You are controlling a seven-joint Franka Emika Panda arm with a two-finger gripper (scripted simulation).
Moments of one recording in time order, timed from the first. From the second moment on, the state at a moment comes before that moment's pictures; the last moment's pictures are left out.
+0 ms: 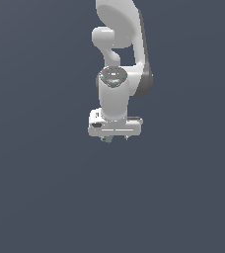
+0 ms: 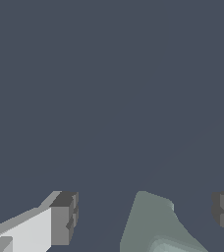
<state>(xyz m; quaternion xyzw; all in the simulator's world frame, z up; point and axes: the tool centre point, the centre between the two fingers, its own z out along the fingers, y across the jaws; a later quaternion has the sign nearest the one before) 0.000 0.009 0.149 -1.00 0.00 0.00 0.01</state>
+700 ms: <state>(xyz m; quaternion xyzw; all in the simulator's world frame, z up) 0.008 -0.013 0.160 -1.00 0.02 -0.01 0.00</state>
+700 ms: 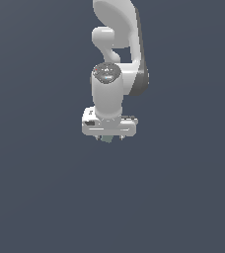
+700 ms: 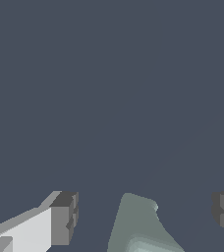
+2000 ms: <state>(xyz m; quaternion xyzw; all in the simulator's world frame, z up) -0.089 -0.022 0.138 -0.99 0.13 0.00 0.00</state>
